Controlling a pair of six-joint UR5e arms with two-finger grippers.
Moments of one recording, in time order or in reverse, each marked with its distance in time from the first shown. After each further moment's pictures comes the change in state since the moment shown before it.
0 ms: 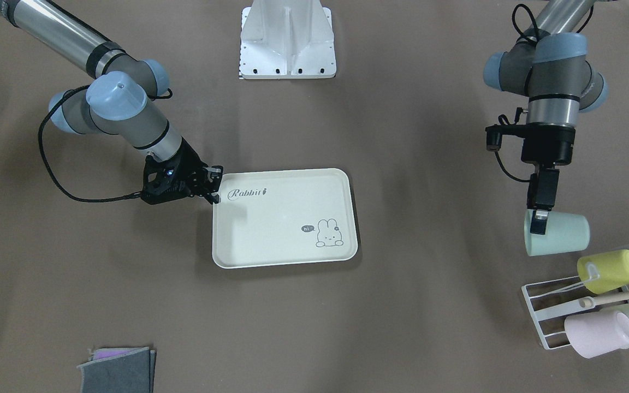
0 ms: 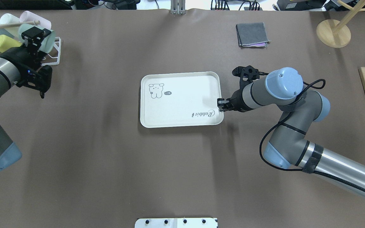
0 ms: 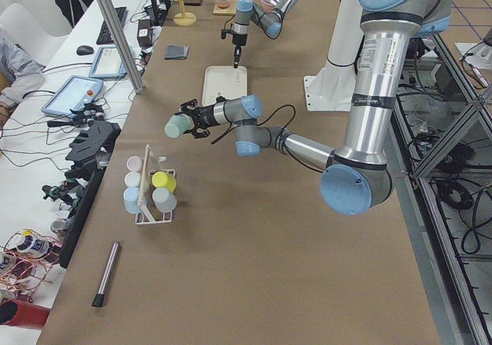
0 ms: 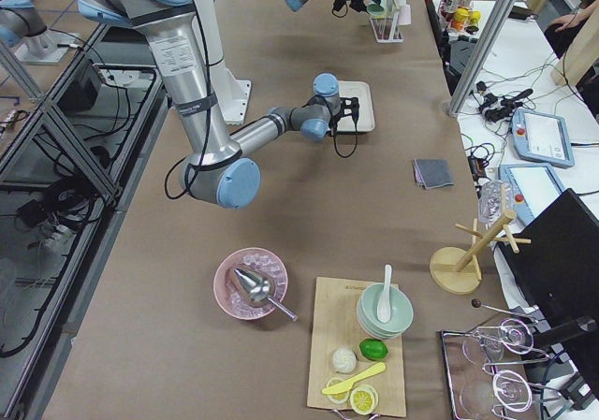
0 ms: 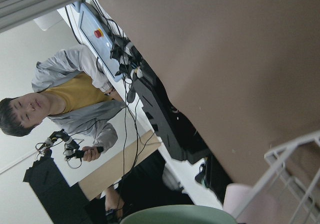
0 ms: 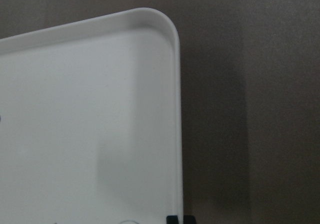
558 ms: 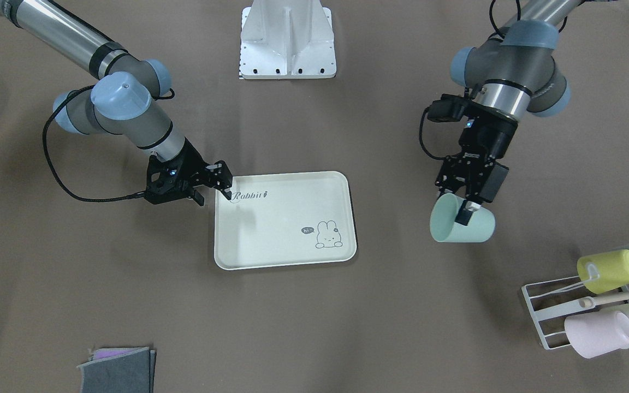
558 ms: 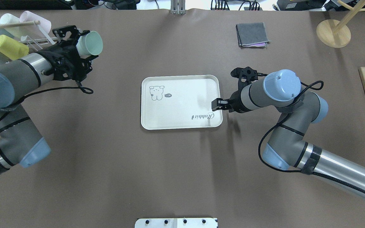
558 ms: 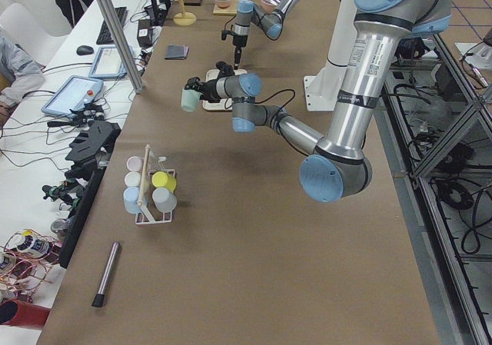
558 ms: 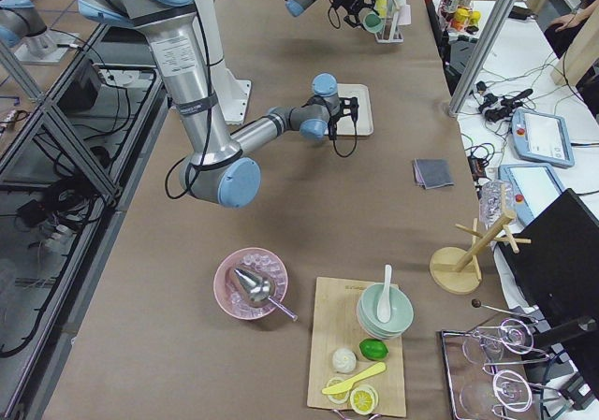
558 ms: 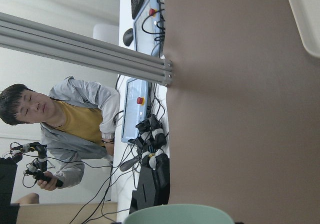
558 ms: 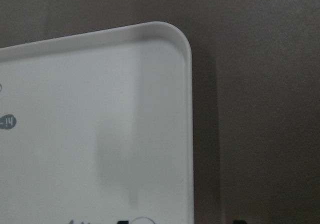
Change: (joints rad) left arm 0.085 -0.179 0.014 0.001 -0.119 -0.567; right arm 0.000 0.002 0.003 0.003 -0.014 -0.004
